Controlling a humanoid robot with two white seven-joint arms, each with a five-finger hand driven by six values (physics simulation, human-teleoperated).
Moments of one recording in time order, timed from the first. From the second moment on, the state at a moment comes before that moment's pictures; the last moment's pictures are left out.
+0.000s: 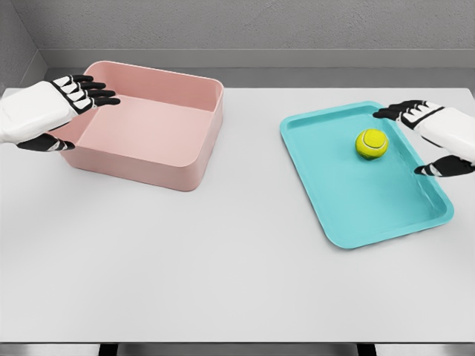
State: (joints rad) left arm -0.54 1.04 -0.56 -1.53 -0.44 -0.61 -0.06; right arm -0.21 -1.10 0.30 -1.75 0.19 -0.34 0.23
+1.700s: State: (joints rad) left arm -0.54 1.04 -0.56 -1.53 -0.46 -0.61 -0.06; right arm -0.95 -0.74 1.05 -1.22 0.21 0.23 0.61
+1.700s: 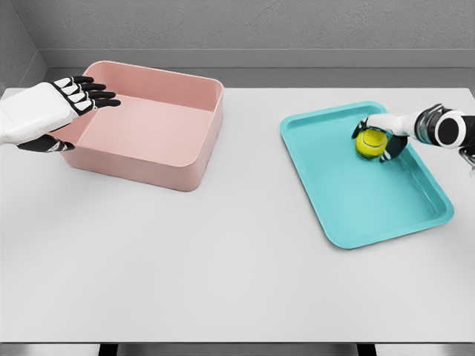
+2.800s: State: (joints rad) left arm -0.54 1.04 -0.56 -1.53 -0.45 -0.61 -0.06; right arm -0.98 -0.80 1.06 -1.65 0.21 0.12 0.61
